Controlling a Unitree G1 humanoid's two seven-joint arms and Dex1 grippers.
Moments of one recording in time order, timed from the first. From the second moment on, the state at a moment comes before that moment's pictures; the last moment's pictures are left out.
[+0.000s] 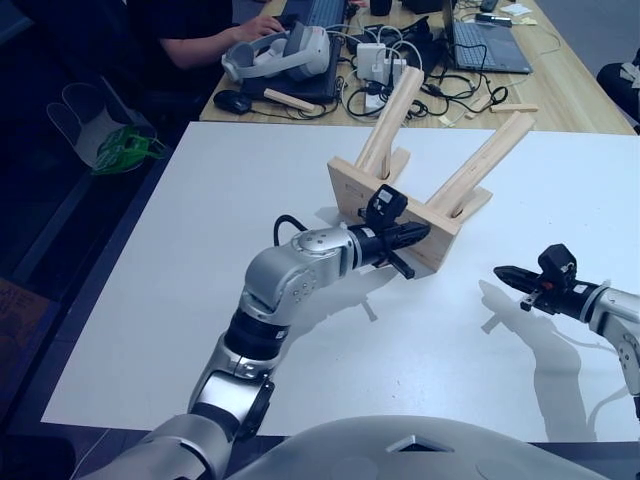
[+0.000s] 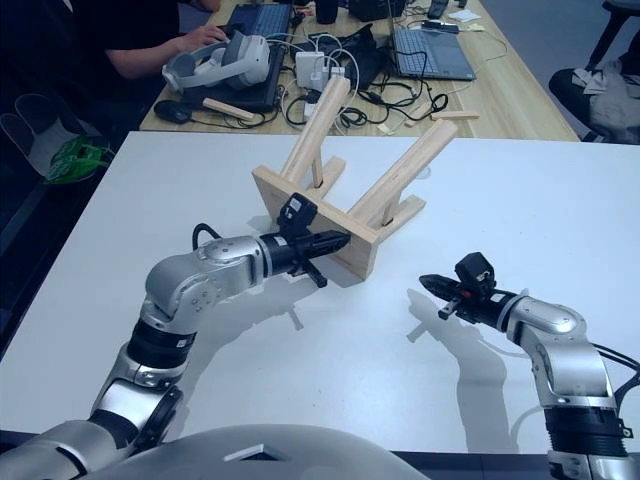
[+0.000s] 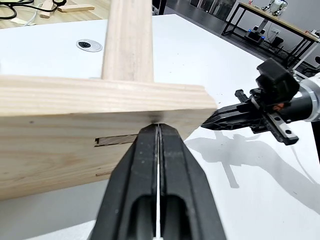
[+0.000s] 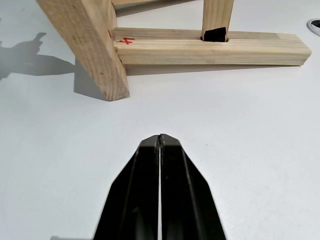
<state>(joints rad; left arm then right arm) -0.44 0.13 -0.32 -0.20 -0.52 0.95 -0.36 0.11 -0.71 -0.14 -0.08 0.35 0.43 0.88</state>
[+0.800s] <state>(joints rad) -0.70 -0.12 -0.17 0.19 -0.39 0.45 -0.33 0.08 -0.69 -0.11 -0.10 0.36 0.45 0.87</state>
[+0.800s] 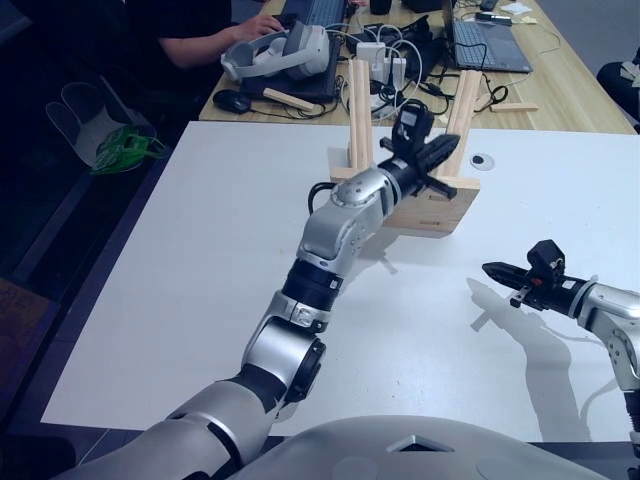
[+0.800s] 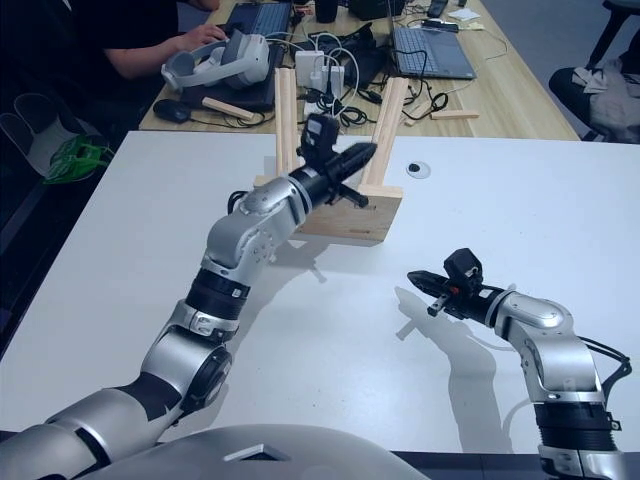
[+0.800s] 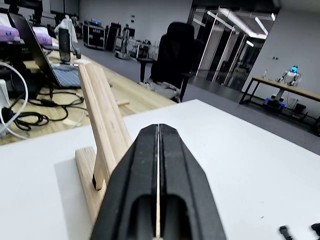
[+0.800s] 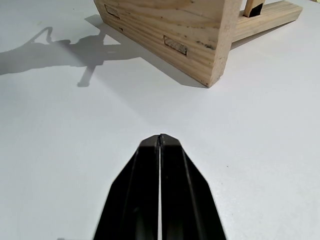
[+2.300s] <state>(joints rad) -0.46 0.27 -0.22 0.14 -0.06 0.67 -0.38 -0.41 -0.55 0.10 0.34 -0.01 0.27 0.70</state>
